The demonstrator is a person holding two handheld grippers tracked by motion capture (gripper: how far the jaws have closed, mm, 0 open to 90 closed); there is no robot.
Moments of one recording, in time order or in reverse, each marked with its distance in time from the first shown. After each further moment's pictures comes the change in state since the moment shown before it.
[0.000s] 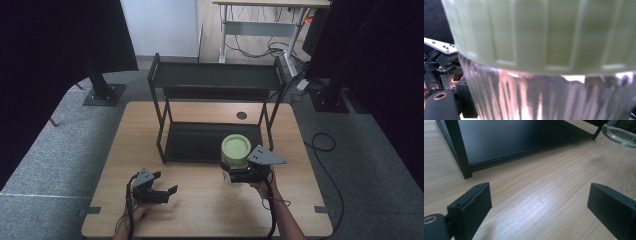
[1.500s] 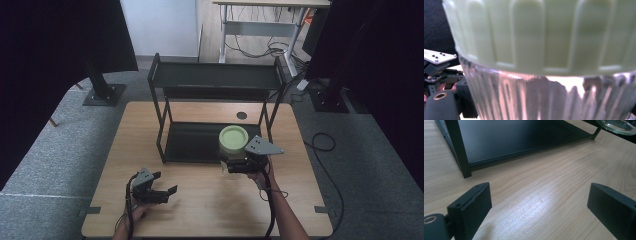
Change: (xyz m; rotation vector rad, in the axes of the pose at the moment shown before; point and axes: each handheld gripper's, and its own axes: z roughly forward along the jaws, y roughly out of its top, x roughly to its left) left arm 0.001 0.000 0.000 0.004 -0.007 -0.006; right arm -0.010 0.017 0.015 -0.005 -0.014 -0.008
